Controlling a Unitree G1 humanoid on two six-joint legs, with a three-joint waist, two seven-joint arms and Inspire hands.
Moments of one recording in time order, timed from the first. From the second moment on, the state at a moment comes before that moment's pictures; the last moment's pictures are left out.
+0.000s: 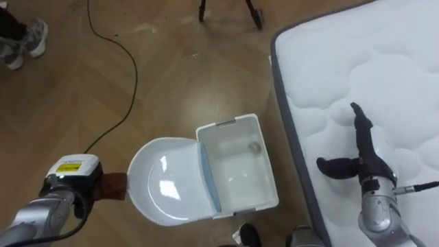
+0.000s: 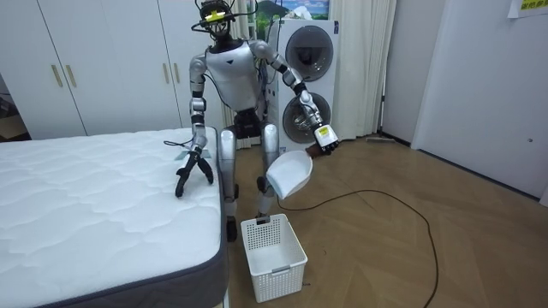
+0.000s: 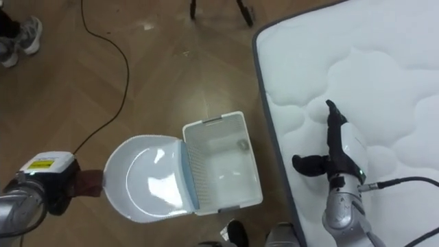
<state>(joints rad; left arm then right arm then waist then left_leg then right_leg) -0.15 0.65 -0.34 0.70 0.83 0.01 0.01 -0.07 -0.43 0.22 0.66 -0.22 -0.20 -0.51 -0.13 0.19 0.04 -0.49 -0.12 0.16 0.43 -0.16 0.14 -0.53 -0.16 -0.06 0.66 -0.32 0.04</state>
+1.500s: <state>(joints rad) 0.08 0.38 -0.12 0.30 0.40 -0.11 0.10 0.12 -0.33 0.17 0.51 -0.20 -0.22 -0.44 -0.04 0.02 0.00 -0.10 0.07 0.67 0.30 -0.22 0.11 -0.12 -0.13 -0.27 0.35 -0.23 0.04</state>
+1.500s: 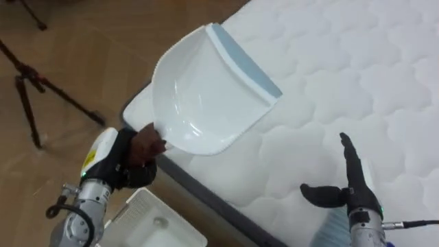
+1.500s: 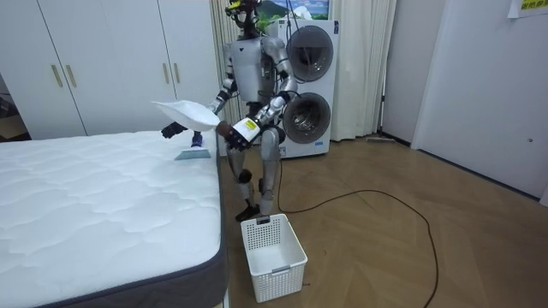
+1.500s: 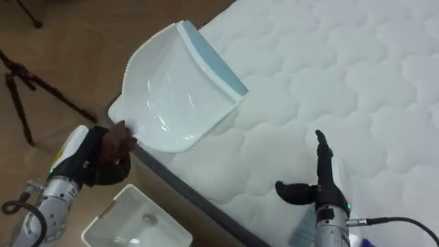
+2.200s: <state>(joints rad) 0.20 0.32 -0.10 0.31 0.39 -0.15 0.10 0.16 -0.33 0.09 0.41 -0.28 -0.22 -0.31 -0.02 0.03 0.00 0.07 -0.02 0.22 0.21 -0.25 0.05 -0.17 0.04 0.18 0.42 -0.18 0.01</state>
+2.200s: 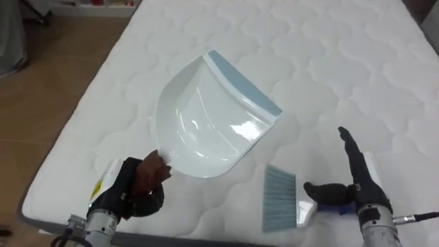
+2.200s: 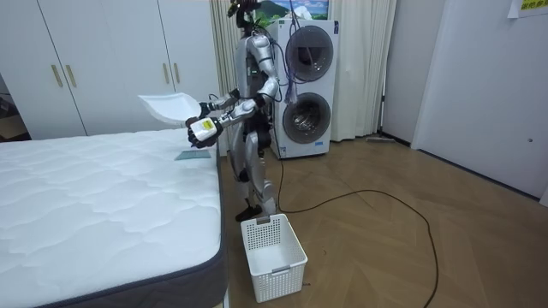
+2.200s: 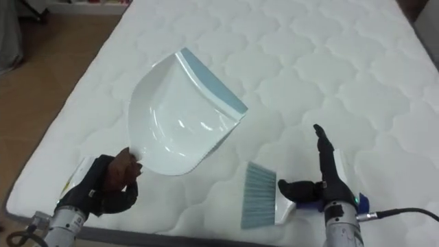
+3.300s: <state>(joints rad) 0.22 0.27 -0.08 0.35 0.38 -0.13 0.09 0.16 -0.30 0.10 0.38 -0.32 -0.17 -0.19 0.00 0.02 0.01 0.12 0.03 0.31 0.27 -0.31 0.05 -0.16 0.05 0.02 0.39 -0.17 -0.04</state>
